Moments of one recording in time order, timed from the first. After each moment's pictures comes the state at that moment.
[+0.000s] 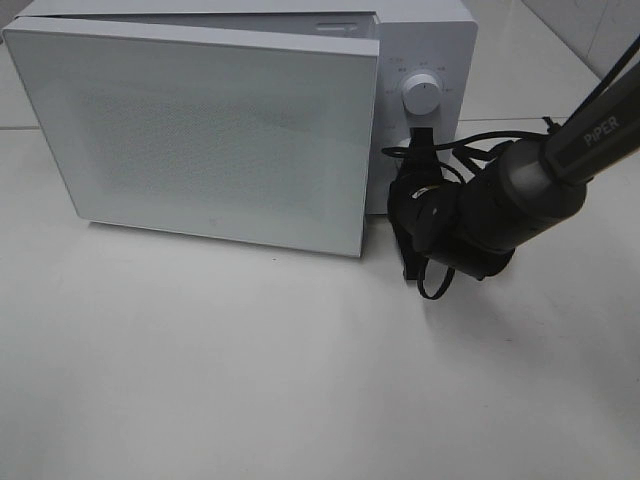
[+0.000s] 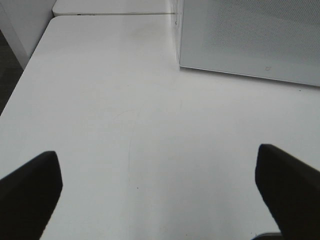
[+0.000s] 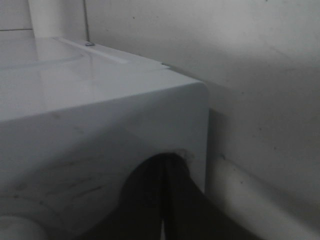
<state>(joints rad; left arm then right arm) 0.07 0.00 -0.50 -0.07 1.05 0.08 0.53 2.16 -1.00 0.82 -0.74 1.14</state>
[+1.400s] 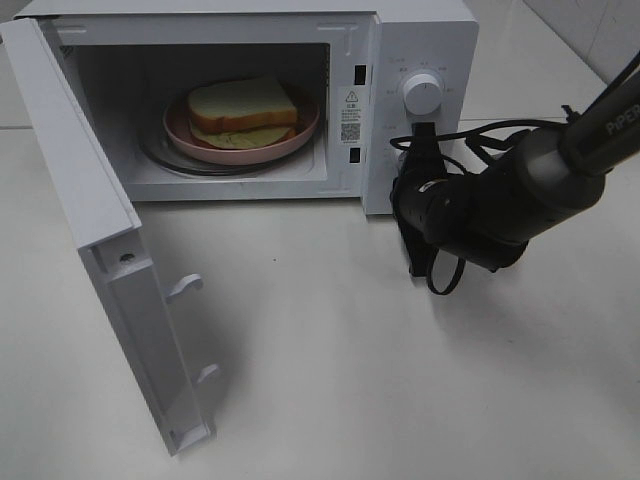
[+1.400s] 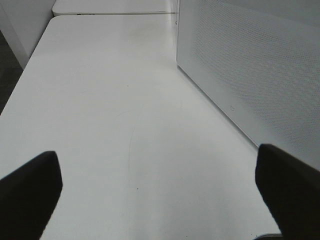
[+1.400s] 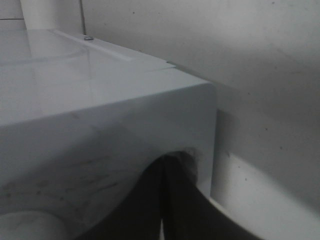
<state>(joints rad) 0.07 0.00 -0.50 -0.07 1.05 0.08 0.52 2.11 -0.96 0.77 -0.70 1.14</state>
